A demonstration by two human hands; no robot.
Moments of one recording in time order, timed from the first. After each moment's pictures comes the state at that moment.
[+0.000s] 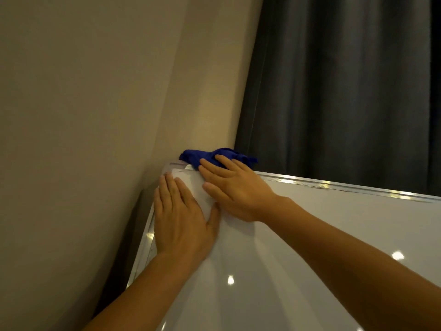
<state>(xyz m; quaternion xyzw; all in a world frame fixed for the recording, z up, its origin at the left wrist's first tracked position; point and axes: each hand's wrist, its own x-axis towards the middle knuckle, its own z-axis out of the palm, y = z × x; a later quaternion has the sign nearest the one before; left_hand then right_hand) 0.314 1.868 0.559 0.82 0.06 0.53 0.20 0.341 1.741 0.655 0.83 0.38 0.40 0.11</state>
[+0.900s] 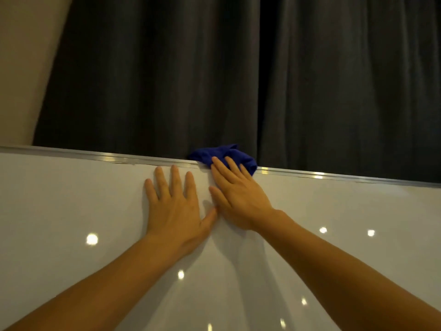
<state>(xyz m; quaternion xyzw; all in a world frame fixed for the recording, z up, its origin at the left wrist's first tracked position) 0.331 1.498 0.584 0.89 -0.04 0.46 0.04 0.352 1.332 0.629 0.86 0.23 0.46 0.06</state>
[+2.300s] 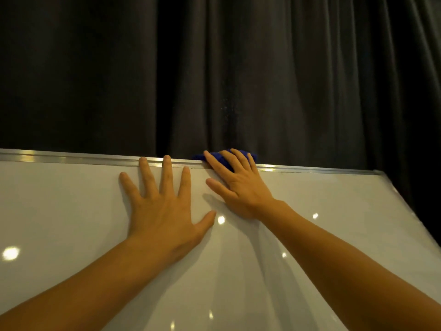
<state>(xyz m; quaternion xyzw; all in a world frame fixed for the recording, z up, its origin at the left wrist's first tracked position) 0.365 1.307 0.603 0.88 -0.08 0.47 -0.01 0.383 1.110 0.647 0.85 0.15 0.50 0.01</state>
